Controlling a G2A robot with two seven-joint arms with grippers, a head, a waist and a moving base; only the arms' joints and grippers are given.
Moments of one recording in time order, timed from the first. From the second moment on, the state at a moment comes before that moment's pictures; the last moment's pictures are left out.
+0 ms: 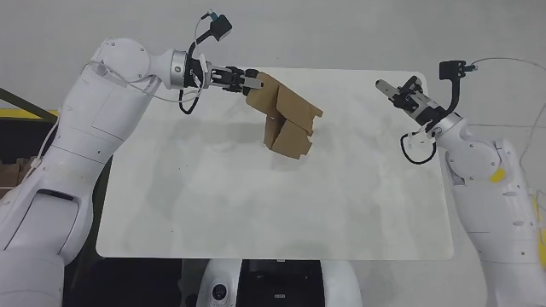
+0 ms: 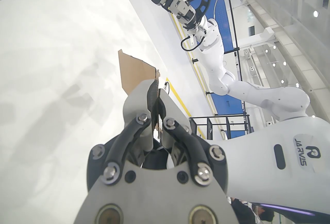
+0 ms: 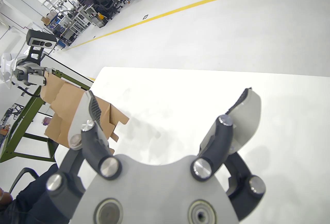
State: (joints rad) left arm 0.49 -0.98 -0.85 -1.16 -0.42 -0.38 -1.26; right arm -1.13 -1.07 1.43 -1.49 -0.40 -0.39 0.46
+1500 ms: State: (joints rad) left arm 0.31 -1.15 -0.66 -0.92 -0.73 -0.34 -1.48; right arm -0.96 -1.02 1.06 -1.23 0.29 -0.77 1.05
